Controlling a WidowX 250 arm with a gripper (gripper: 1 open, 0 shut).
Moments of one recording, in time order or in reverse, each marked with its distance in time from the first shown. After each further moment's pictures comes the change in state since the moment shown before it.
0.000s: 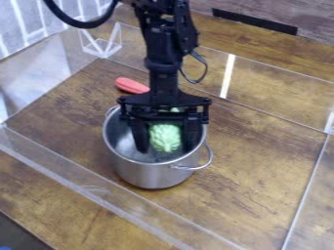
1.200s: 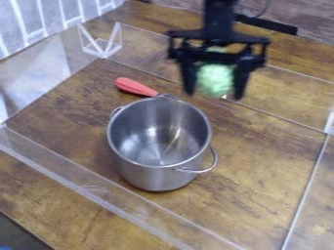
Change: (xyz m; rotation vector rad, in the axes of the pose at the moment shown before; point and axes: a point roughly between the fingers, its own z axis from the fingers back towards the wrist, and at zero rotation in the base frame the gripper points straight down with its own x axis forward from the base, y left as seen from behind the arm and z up) arm 0.012 -0.070 0.076 -0.019 -0.040 -0.232
